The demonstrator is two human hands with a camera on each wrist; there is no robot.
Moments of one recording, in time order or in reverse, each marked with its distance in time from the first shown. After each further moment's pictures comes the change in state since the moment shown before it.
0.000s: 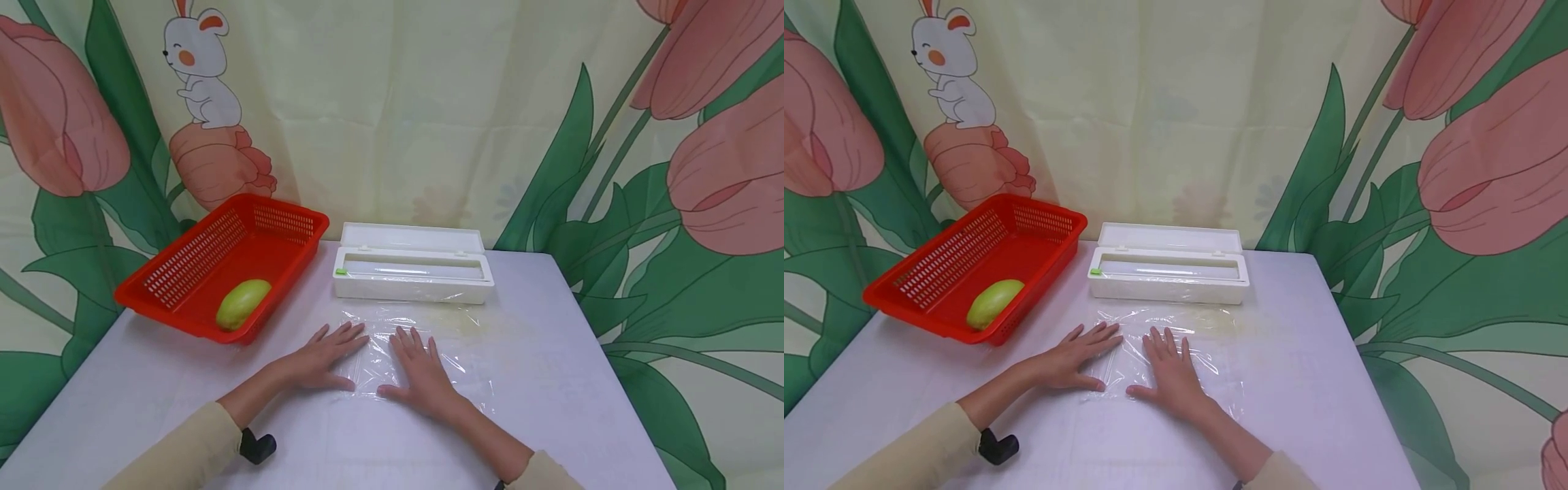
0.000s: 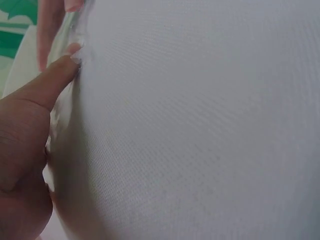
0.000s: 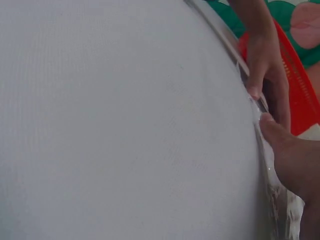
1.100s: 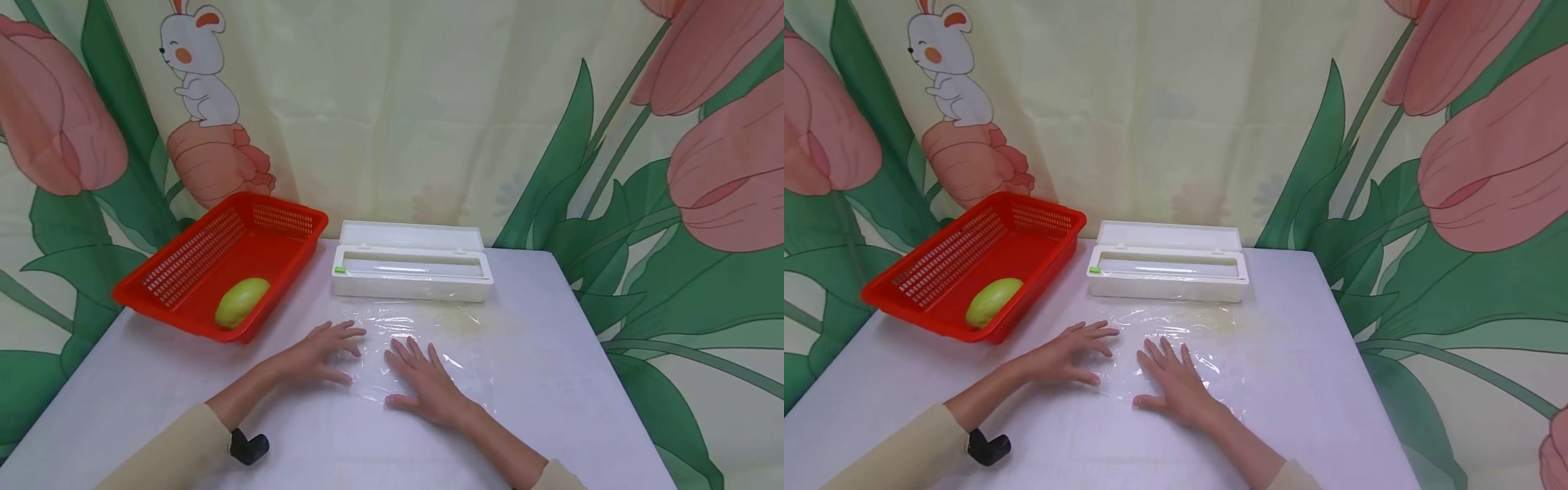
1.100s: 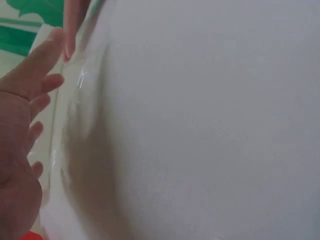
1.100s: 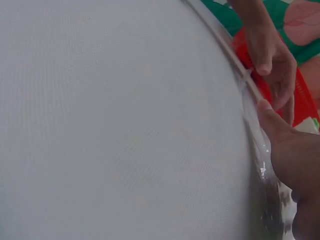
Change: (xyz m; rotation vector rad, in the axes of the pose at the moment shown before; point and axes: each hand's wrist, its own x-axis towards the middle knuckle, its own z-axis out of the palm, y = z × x) left_hand -0.001 -0.006 -0.006 -0.178 0.083 0.090; right_hand -0.020 0.006 -0.008 0.083 -0.068 -0.117
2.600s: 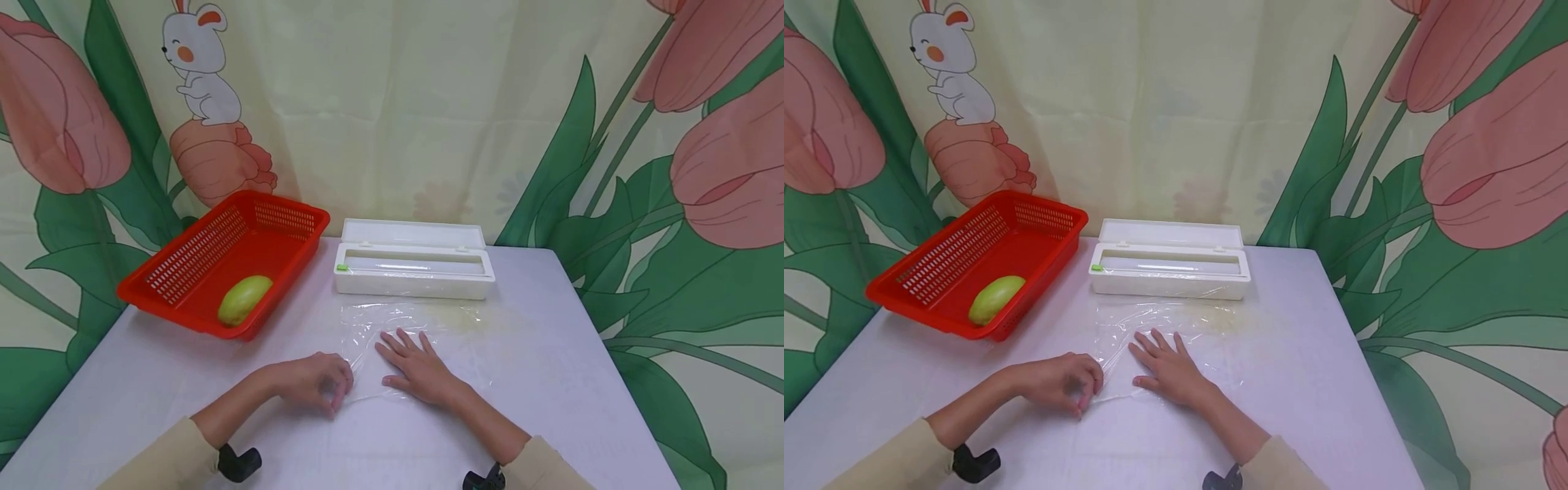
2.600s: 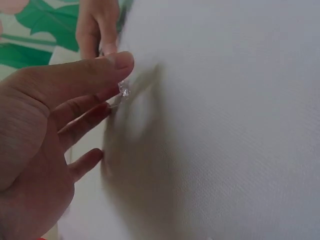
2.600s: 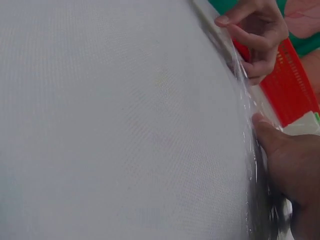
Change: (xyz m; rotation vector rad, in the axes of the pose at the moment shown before) left_hand -0.026 0.031 -0.009 -0.077 -0.317 0.036; right_hand 0.028 0.005 0.000 -0.121 -0.099 -0.053
